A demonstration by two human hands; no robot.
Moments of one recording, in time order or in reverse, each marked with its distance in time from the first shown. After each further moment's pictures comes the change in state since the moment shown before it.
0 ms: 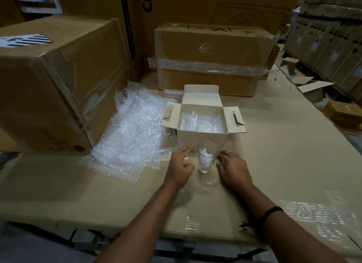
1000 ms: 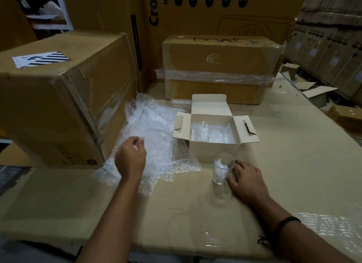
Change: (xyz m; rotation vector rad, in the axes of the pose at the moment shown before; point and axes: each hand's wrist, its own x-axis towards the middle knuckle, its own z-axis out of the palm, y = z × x) left_hand 0.049 -0.013 -0.151 0.393 0.648 -0.123; right_hand -0.001 -0.009 0.005 -0.096 0.056 0.058
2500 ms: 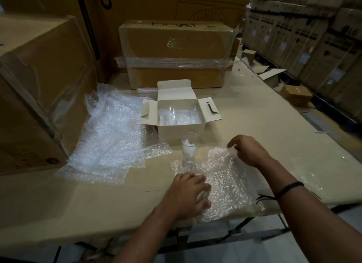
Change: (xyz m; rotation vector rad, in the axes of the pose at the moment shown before) left_hand -0.190 0.058 0.020 0.224 -1.076 0.945; right_hand -0.020 0.067 -0.085 0.089 -0.148 0.085
